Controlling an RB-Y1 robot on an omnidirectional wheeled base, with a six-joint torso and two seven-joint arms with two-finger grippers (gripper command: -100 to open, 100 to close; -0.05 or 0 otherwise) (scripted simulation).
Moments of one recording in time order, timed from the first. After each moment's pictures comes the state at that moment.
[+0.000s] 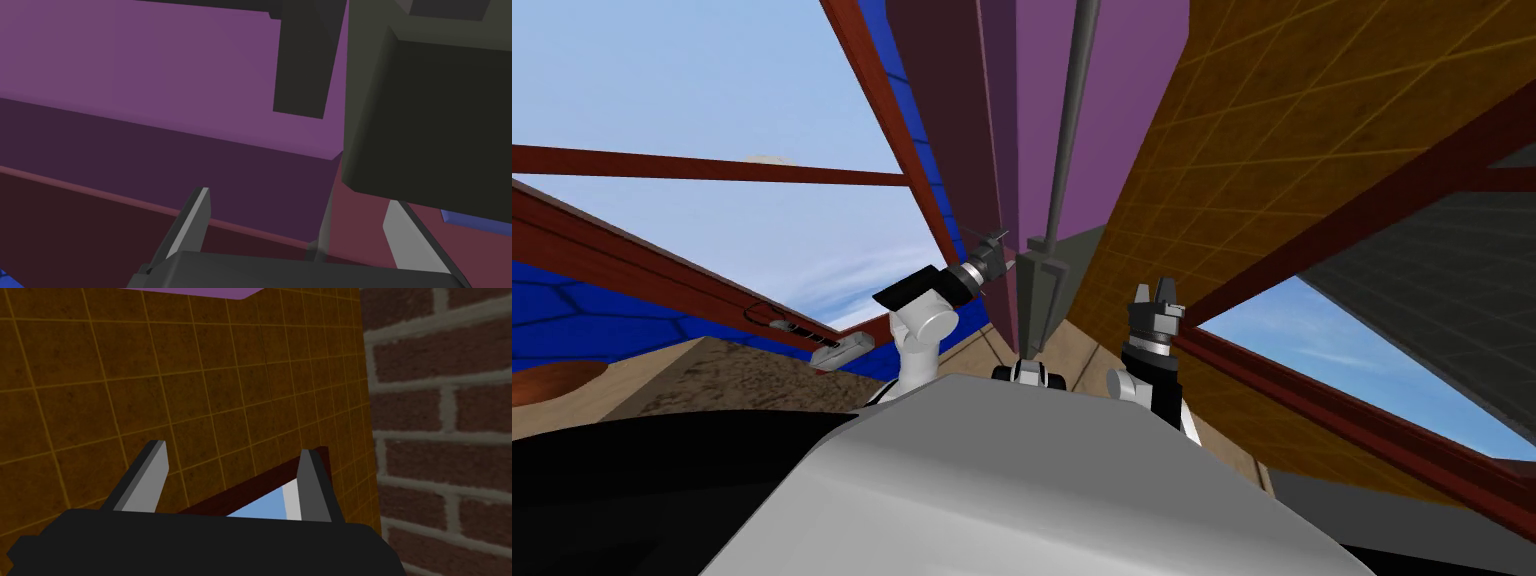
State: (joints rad) left arm -0.15 0.28 -0.05 -2.59 0.45 0.93 0.14; right arm 0.49 0.01 -0.03 -2.28 0.01 -0.48 0.07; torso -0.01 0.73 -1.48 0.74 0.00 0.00
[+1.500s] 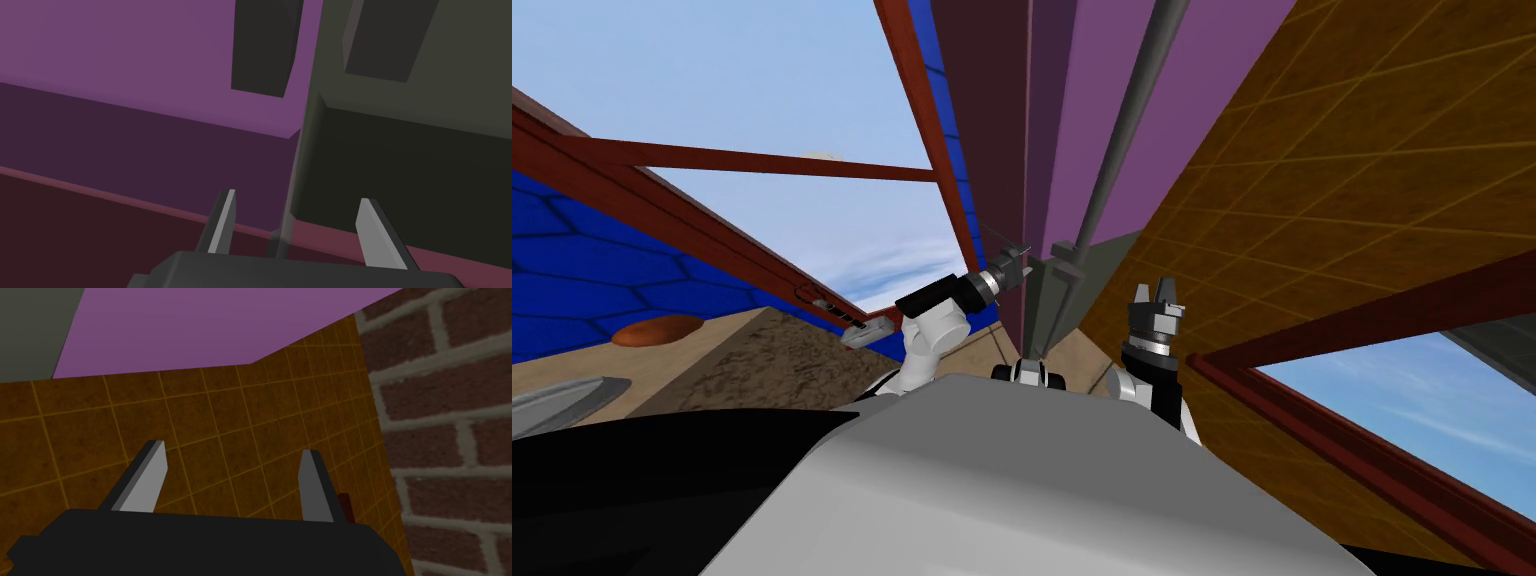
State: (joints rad) left arm -0.18 0.37 -0.24 -2.58 0.41 0.89 0.27; right arm 0.49 0.01 -0.03 -2.28 0.01 -0.48 0.07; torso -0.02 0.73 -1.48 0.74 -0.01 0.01
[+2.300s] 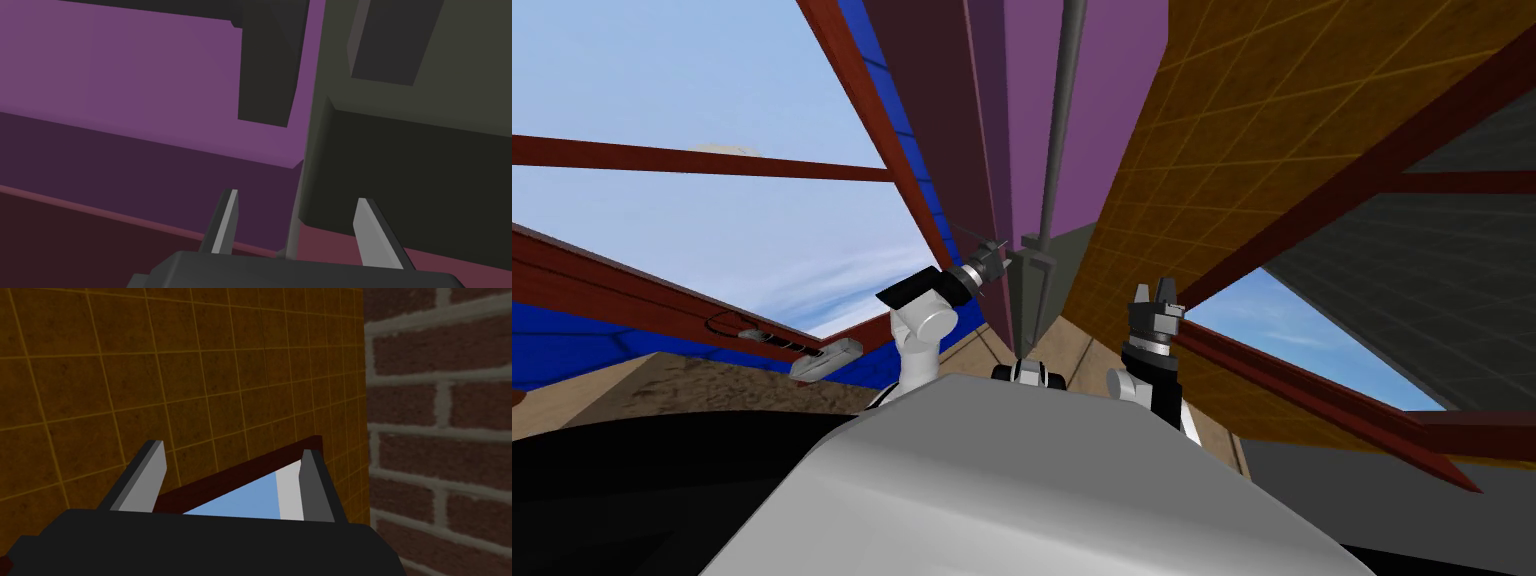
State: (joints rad) left arm -0.13 0.26 -0.02 -2.57 0.46 0.95 0.10; right arm 0.49 0.01 -0.03 -2.28 0.01 -0.48 0.07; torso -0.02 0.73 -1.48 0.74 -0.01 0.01
